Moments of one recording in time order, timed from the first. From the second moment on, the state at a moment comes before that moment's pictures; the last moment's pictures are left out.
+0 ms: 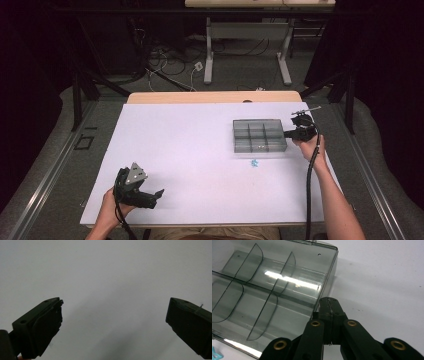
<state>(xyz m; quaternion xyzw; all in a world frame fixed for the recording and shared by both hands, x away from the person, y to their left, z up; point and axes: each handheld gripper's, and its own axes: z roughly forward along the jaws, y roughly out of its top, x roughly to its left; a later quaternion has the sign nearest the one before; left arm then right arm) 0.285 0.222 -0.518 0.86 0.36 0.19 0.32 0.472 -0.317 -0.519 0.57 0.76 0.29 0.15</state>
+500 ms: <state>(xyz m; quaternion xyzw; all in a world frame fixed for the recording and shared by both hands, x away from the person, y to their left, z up) 0.284 0.222 -0.519 0.85 0.36 0.19 0.32 0.468 -0.302 -0.517 0.56 0.76 0.29 0.14</state>
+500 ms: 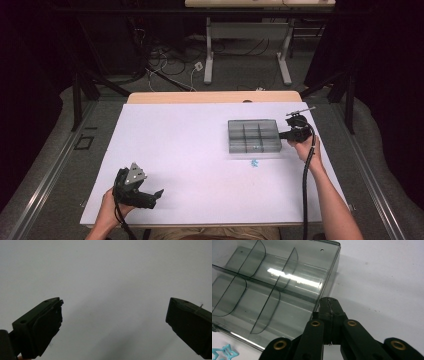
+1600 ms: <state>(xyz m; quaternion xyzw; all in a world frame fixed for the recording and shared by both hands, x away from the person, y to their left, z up) 0.283 0.221 -0.518 0.86 0.36 0.19 0.32 0.464 -0.279 -0.515 0.55 0.77 0.31 0.11</state>
